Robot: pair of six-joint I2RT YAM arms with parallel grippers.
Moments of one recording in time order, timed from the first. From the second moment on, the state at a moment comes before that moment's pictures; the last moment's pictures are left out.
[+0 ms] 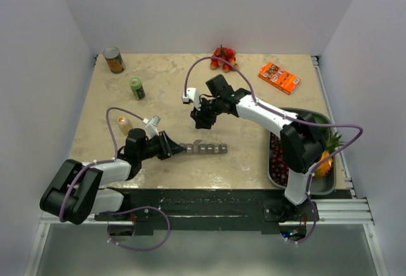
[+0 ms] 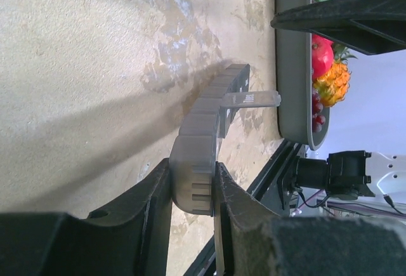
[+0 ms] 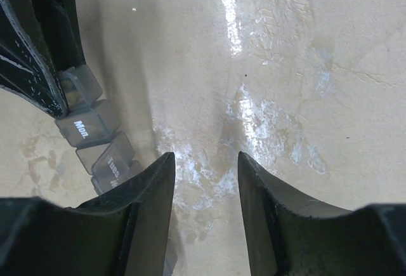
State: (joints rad) left arm -0.34 1.28 0.21 0.61 0.58 -0.84; right arm 0.66 1.86 1.45 -0.49 -0.51 -0.54
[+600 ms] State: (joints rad) left arm -0.34 1.37 0.27 0.63 0.60 -0.85; right arm 0.68 1.77 1.43 -0.72 -0.78 -0.83
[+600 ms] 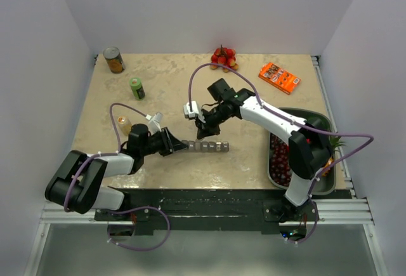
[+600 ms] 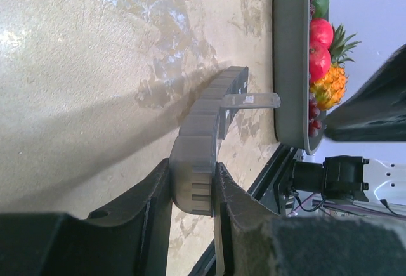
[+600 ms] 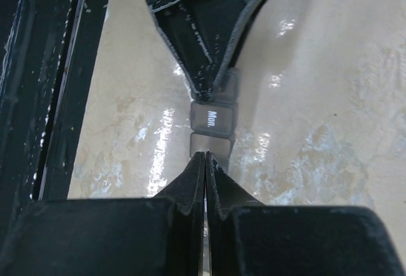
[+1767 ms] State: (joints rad) left arm -0.34 1.50 0.37 0.63 0.65 -0.83; right arm 0.70 1.98 1.47 -0.63 -0.49 -0.65
